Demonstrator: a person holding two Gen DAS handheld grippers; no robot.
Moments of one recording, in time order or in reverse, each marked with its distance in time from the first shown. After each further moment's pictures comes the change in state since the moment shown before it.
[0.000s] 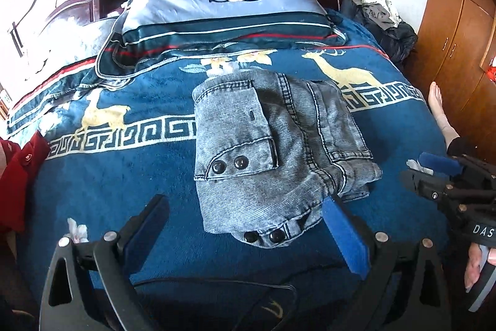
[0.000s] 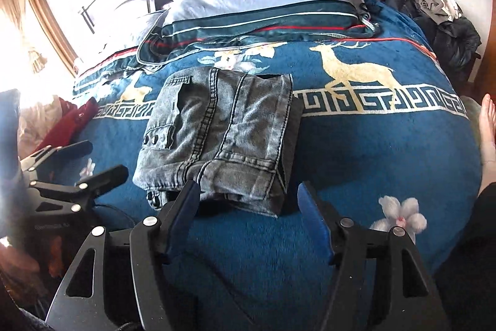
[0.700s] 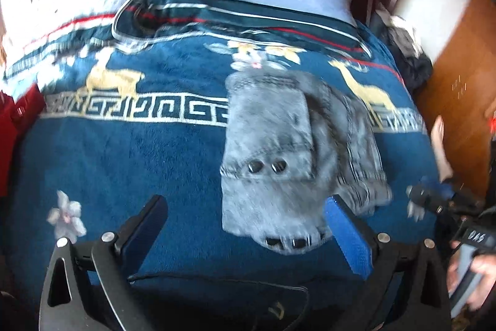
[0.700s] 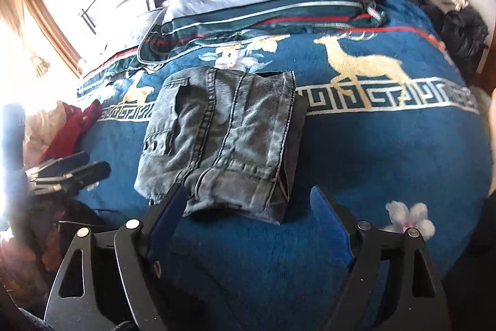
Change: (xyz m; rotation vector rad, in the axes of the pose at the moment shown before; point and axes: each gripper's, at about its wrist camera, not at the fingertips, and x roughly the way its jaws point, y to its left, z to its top) left arm 0.024 0.064 0.012 -0.230 0.086 -0.082; right arm 0.027 -0.022 0.025 0.056 0.068 0.067
